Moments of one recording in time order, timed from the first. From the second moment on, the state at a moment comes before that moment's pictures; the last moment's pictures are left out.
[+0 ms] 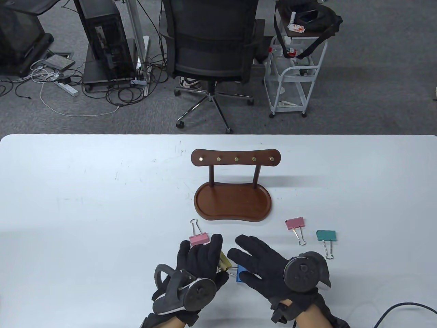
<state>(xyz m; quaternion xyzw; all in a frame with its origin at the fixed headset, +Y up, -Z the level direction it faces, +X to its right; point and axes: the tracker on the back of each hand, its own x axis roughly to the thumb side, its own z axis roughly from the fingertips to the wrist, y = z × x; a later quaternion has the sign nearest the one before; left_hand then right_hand) -0.091 -0.683 -0.199 0.08 -0.29 0.09 0.95 0.133 -0.695 -0.225 0.39 0.01 0.85 0.35</state>
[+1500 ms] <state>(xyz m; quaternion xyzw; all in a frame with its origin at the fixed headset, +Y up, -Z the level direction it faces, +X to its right) -0.100 -0.670 -0.190 0.17 -0.28 0.10 0.94 0.125 -0.682 -0.220 0.37 -0.12 0.88 0.27</state>
